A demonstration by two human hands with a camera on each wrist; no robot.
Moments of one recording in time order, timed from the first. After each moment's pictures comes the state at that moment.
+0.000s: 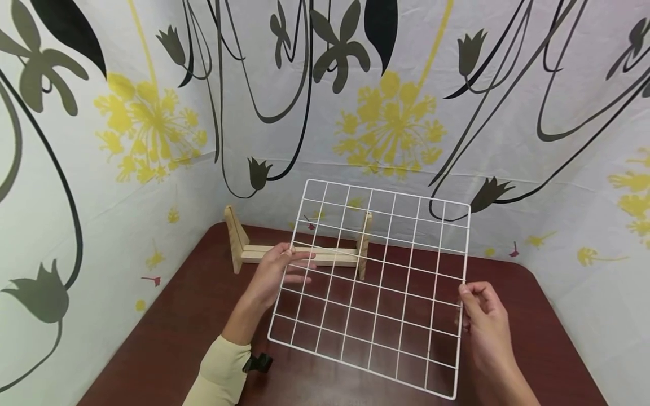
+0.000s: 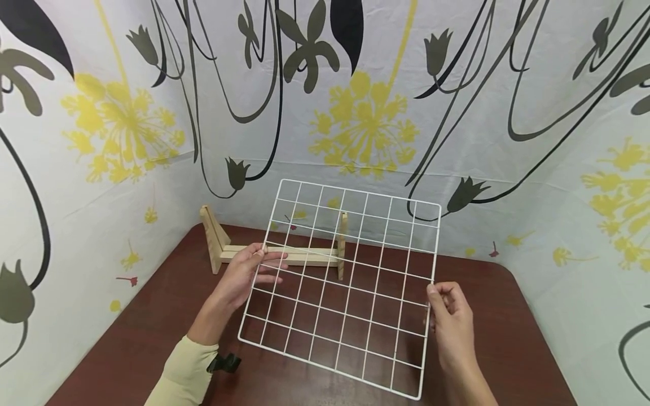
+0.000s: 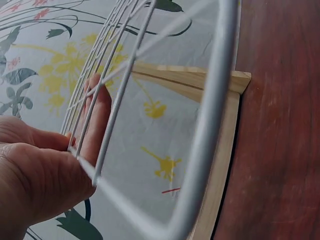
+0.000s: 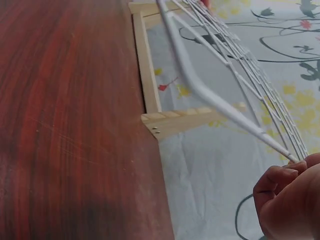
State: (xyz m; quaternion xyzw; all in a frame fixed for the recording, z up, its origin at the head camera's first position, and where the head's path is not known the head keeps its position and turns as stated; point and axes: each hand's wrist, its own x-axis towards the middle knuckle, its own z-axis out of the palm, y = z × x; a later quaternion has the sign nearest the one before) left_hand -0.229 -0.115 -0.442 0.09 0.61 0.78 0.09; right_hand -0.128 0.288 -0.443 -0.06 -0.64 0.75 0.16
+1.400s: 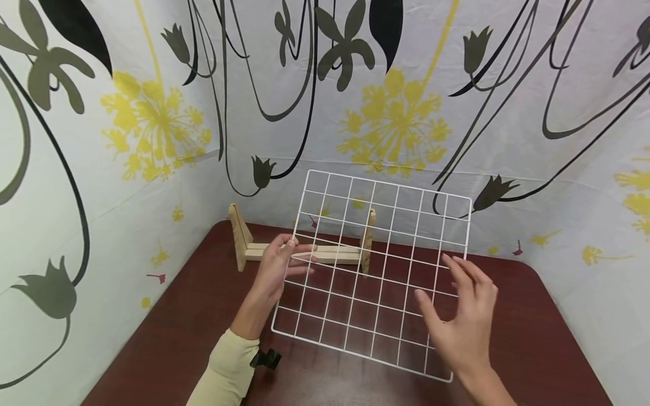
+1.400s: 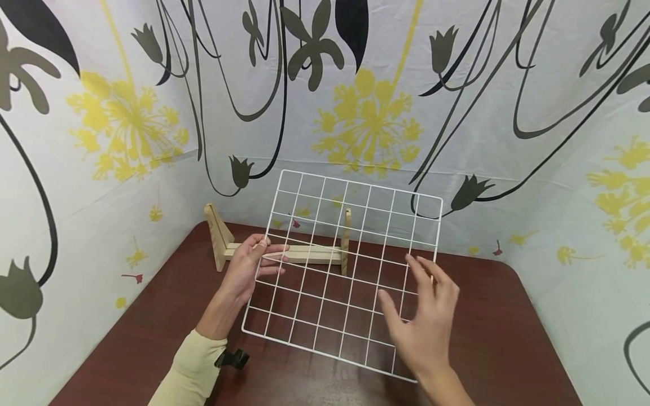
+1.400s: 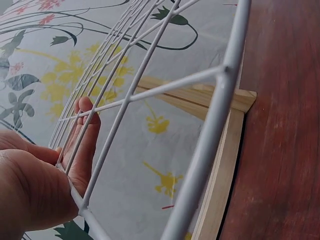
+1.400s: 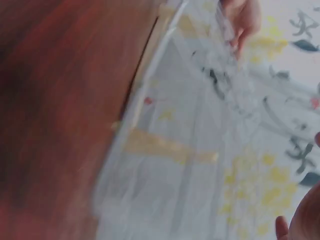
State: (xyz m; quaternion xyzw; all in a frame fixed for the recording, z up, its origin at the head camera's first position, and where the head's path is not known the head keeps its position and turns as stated) left_hand -0.229 -0.111 -0.433 0.06 0.58 0.81 0.02; right_hand -0.124 0.220 -0.419 0.14 -0.78 0.35 0.49
